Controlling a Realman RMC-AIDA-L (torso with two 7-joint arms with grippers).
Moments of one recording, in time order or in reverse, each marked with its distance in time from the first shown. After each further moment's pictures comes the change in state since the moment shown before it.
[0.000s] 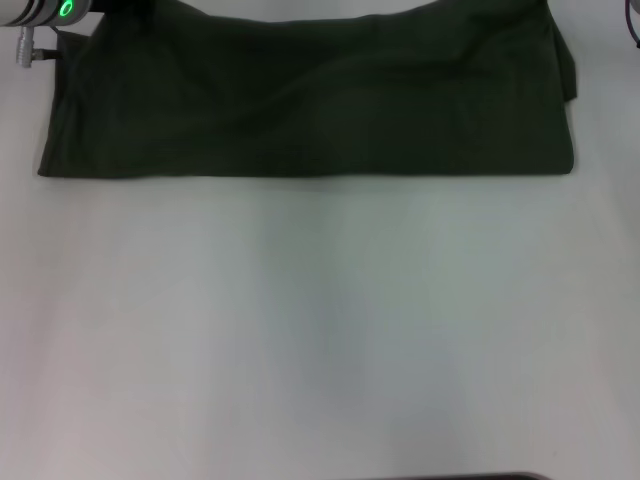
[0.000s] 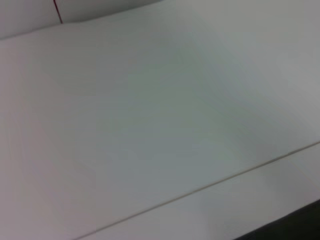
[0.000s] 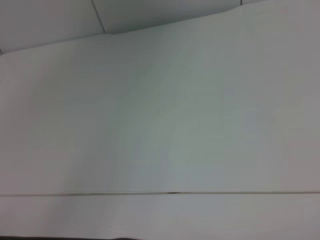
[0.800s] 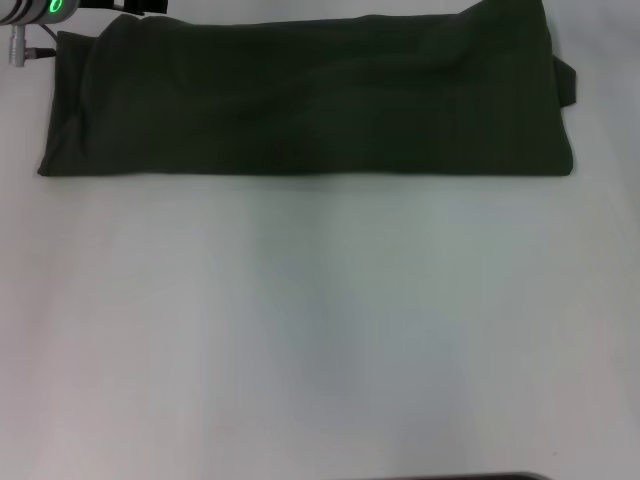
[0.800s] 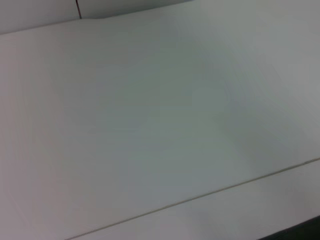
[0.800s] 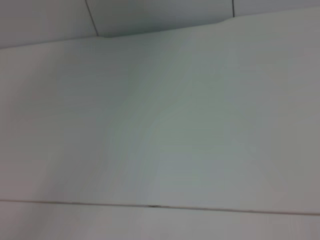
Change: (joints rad) left arm 0.007 0.003 -0.022 0.004 0.000 -0.011 -0.038; right arm 0.018 -0.045 0.002 -0.014 -0.037 -0.030 0.010
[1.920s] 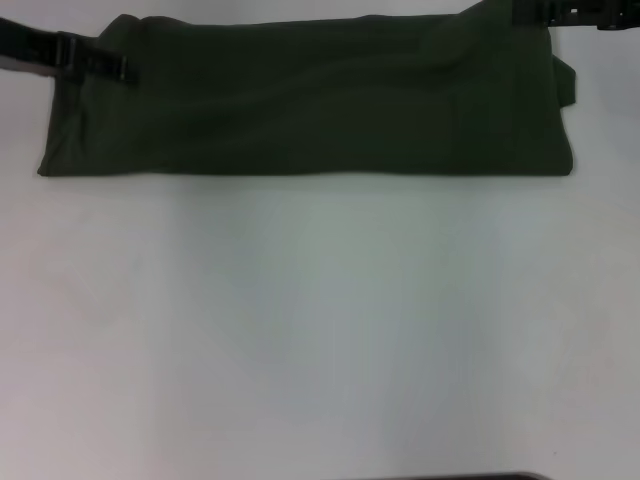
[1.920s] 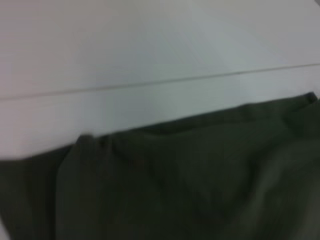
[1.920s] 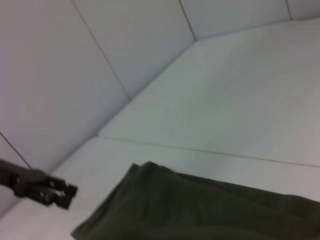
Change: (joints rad) left arm 0.026 0.190 -0.337 0.058 -0.301 0.783 0.246; right arm -0.164 -0.039 0.214 -0.186 0.330 -0.766 -0.316
